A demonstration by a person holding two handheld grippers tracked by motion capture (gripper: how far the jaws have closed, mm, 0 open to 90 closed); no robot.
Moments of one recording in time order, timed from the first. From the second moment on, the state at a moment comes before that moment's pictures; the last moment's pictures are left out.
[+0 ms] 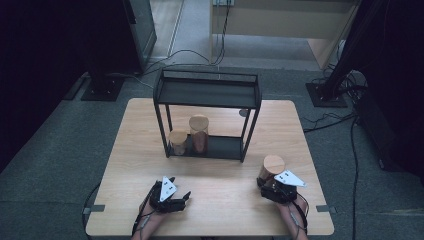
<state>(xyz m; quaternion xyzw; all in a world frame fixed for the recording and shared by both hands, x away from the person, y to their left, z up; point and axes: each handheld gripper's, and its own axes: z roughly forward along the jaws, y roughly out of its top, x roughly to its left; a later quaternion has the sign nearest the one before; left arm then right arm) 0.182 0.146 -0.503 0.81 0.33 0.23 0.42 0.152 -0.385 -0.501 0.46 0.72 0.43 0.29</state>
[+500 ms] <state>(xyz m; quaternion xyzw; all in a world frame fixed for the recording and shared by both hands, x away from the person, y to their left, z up) 0.181 0.146 -0.503 0.81 0.33 0.23 0.42 0.155 -0.374 -0.493 0.45 0.73 0.43 0.28</state>
